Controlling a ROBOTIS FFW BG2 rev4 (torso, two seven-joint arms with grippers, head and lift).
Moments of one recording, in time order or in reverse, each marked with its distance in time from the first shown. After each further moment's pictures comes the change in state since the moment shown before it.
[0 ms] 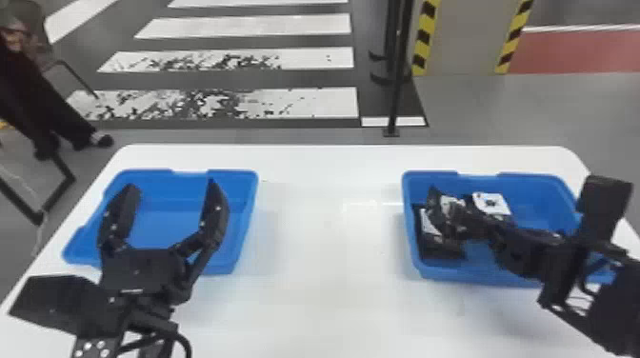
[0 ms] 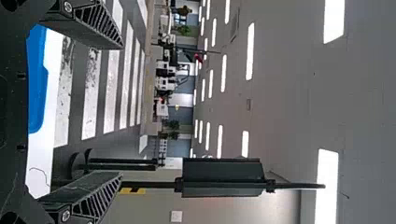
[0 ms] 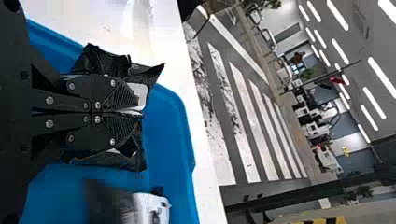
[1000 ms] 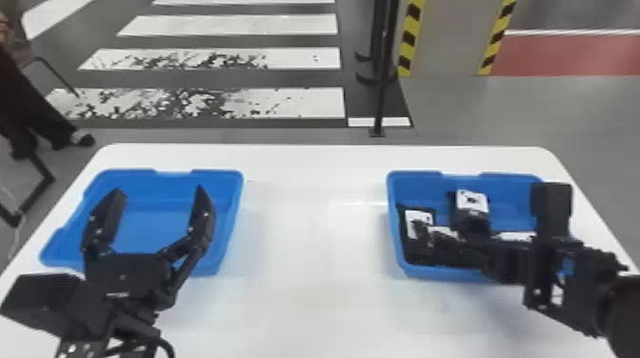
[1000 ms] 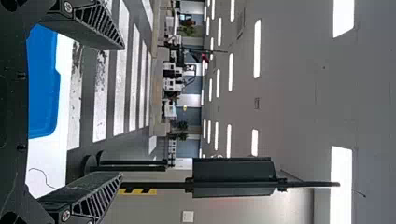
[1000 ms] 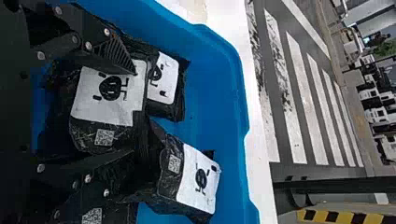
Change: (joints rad) left arm 0.001 -0.002 0.008 0.000 -0.034 0.051 0.000; right arm -0.115 -0.010 0.025 0.119 0.193 0.242 0.031
